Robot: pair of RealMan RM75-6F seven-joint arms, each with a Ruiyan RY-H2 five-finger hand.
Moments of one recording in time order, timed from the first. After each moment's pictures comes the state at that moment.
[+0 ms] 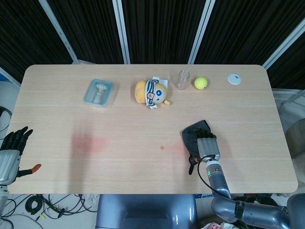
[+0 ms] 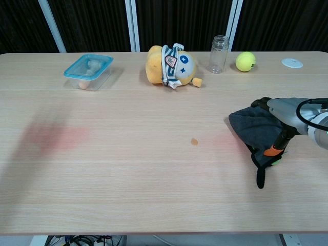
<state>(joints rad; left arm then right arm) -0.12 -1.11 -0.04 -1.68 1.48 1.44 0.05 0.67 -1.60 0.19 -1.62 -0.50 1.10 -0.86</state>
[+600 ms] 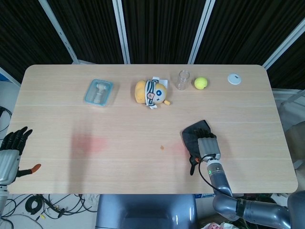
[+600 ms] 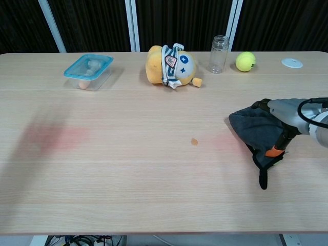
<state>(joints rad) -0.12 -1.11 -0.04 -1.68 1.47 1.44 0.05 0.70 -1.58 0.16 -1.60 -0.47 1.08 -0.83</state>
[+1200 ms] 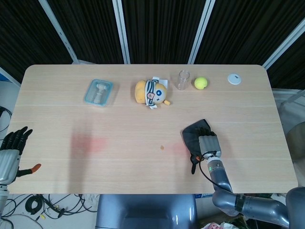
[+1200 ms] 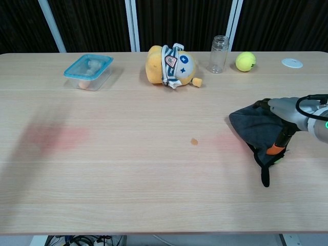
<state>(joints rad) -0.12 -1.11 -0.04 -1.69 1.46 1.43 0.05 0.74 -1.57 0.17 -1.56 -0.40 1.04 -0.83</state>
